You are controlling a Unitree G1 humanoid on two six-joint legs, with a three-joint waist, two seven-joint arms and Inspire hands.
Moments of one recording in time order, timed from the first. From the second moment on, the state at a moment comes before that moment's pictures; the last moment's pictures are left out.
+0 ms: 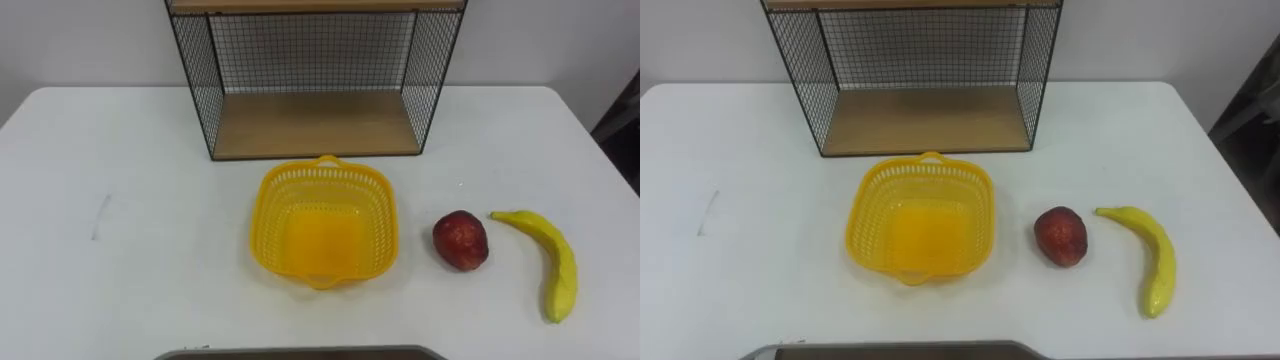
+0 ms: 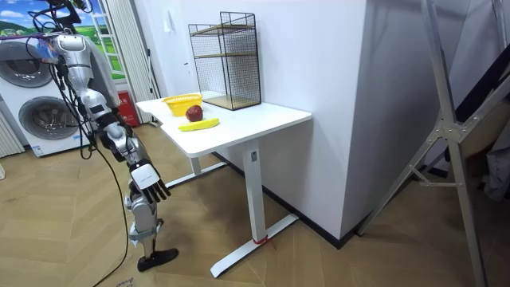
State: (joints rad) left arm 0.28 0.16 0.08 1.01 0.46 0.20 0.00; right arm 0.16 -0.23 -0.06 1.18 0.02 0.09 -0.05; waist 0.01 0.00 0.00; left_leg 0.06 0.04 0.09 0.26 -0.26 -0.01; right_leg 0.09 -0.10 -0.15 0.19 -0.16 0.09
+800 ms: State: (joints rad) left arm 0.27 0.15 0.08 1.02 0.47 0.18 0.04; right arm 0.16 -0.22 -0.03 1.21 0.34 0.09 -0.10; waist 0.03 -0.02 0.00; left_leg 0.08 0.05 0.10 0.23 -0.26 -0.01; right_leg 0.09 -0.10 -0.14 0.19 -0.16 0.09
